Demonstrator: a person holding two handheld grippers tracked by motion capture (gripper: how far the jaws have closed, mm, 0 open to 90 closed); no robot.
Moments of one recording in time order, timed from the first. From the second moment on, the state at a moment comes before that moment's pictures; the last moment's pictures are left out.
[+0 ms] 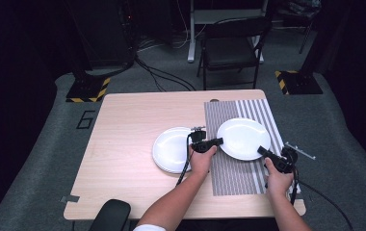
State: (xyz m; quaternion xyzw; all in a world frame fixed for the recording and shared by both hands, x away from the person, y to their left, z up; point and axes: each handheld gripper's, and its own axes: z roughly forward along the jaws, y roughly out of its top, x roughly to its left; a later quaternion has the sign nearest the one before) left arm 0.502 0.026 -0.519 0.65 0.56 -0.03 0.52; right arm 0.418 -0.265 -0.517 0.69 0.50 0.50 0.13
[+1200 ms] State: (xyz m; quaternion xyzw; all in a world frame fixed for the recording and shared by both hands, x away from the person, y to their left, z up) left arm 0.506 0.020 -0.526 0.65 0.57 -0.02 0.50; right arm 0.426 -0.267 -0.529 0.72 0.49 0.49 0.10
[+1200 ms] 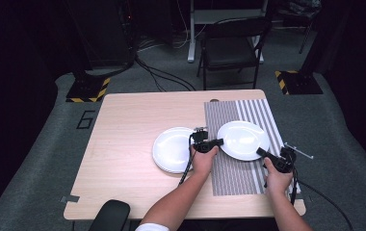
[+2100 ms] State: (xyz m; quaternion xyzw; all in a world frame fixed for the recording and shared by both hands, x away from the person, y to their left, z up) left arm 0.506 0.017 -0.525 0.67 0.56 -0.03 0.48; right arm 0.422 -0.266 -0.530 0.73 0.47 0.48 0.09
